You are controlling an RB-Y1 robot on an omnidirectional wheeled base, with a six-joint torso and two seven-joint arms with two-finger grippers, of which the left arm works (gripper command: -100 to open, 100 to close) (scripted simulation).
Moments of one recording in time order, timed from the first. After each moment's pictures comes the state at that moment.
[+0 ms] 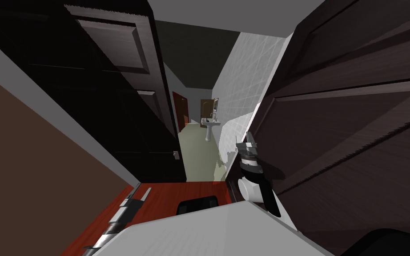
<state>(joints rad) 0.35 0.02 0.73 -1.15 -0.91 -1.22 -2.09</state>
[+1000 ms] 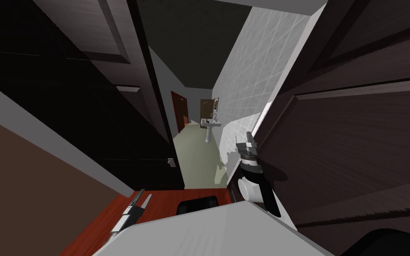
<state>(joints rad) 0.34 -0.01 0.79 -1.05 -0.98 -1.29 -2.28</state>
